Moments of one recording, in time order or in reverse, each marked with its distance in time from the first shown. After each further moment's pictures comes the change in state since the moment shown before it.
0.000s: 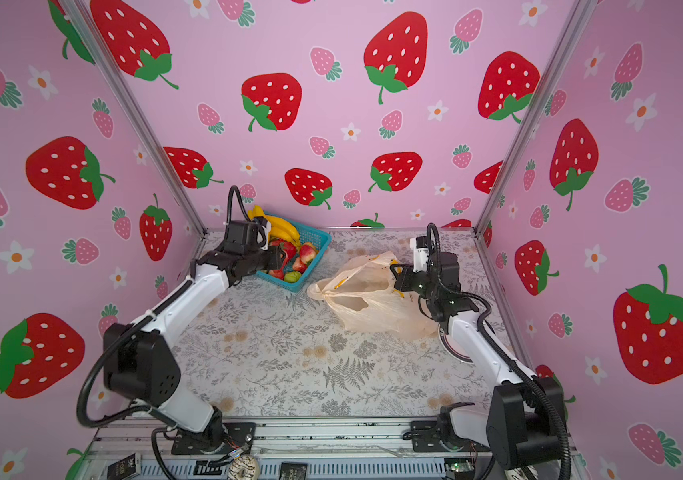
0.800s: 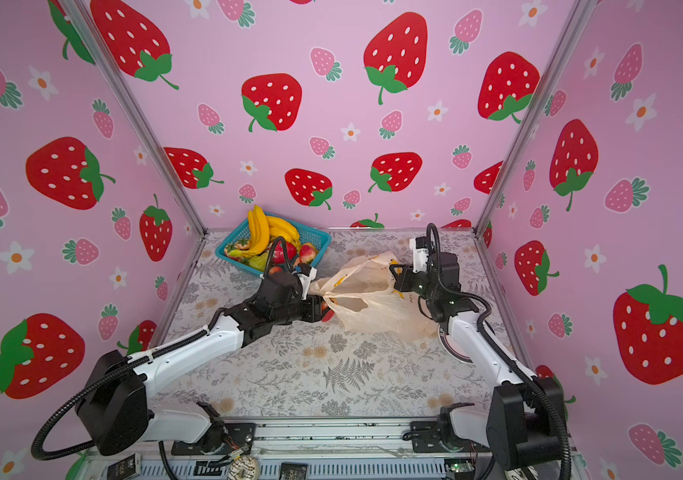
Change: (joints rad) left arm -0.385 -0.161 -0.348 0.320 0.123 -0.260; right arm 0.000 0.000 0.000 0.000 -0.014 -0.002
